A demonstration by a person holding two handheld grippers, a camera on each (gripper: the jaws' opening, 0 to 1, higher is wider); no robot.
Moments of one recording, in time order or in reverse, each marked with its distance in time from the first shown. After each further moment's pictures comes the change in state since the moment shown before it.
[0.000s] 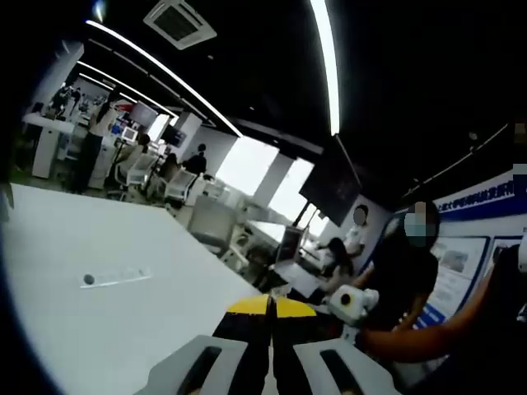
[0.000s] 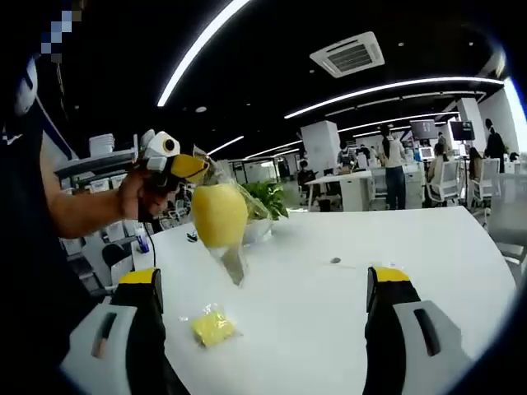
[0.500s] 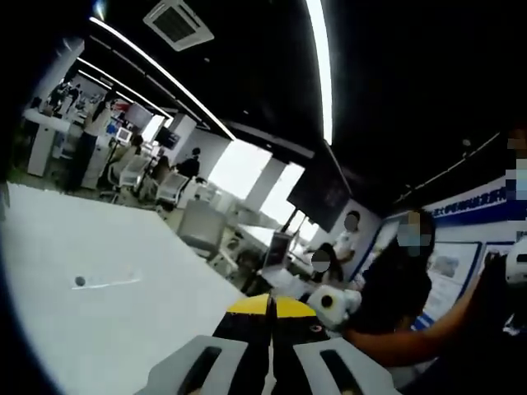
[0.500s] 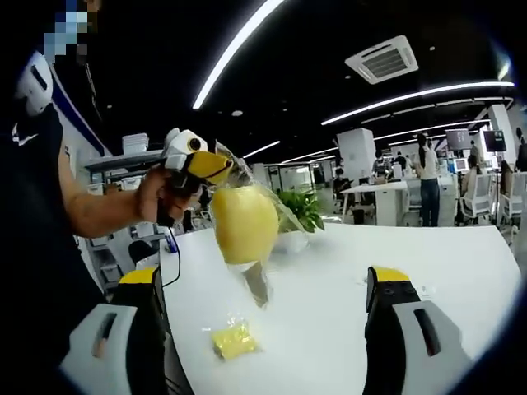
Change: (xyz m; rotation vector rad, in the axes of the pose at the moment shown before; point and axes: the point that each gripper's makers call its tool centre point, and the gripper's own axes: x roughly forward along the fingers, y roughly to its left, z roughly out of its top) left arm -0.006 -0.031 0.020 -0.021 -0.028 -0.047; right arm 0.024 0.035 0.021 -0.029 -0.015 0.180
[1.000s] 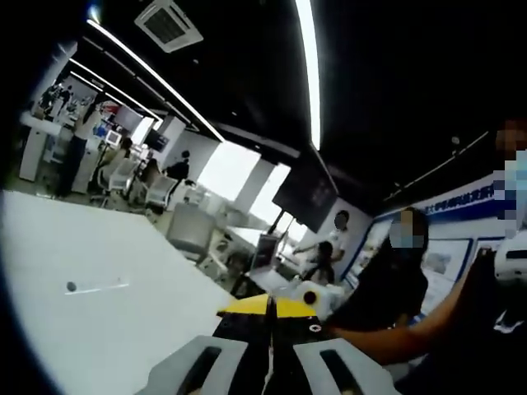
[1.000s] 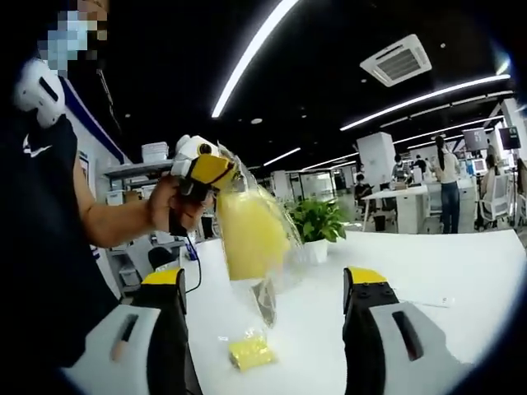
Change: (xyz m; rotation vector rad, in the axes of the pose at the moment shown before) left arm 0.001 -0.017 -0.008 0.031 0.004 -0.060; right arm 0.014 0.025 0.015 -0.001 -0.031 0.137
